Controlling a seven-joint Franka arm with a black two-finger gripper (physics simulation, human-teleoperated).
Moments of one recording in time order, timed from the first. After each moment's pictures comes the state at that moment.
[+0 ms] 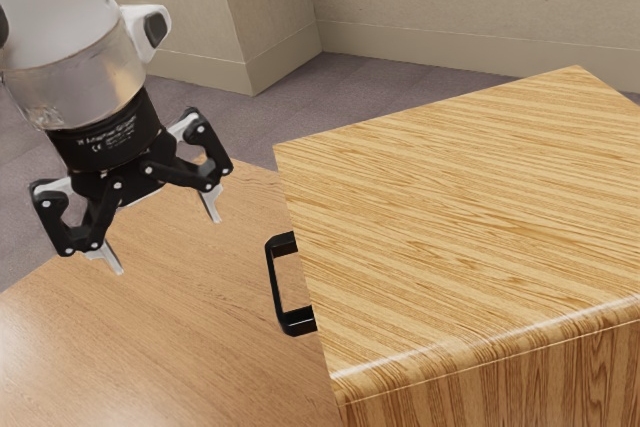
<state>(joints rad) -0.26 -0.43 -0.03 -1.70 0.10 1.35 -1.45</state>
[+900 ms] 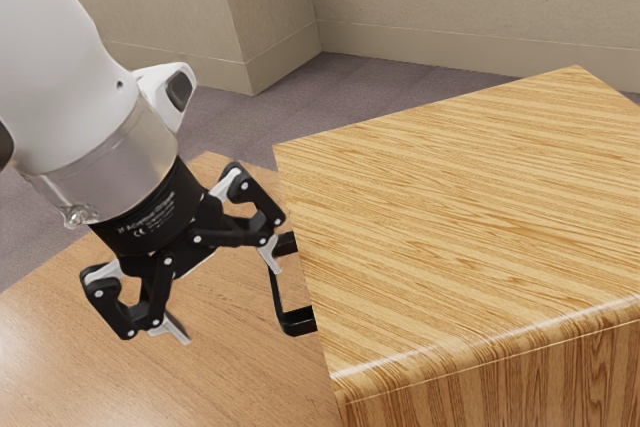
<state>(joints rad) -0.27 -0.57 -0.11 -1.96 0.00 1.63 -1.58</state>
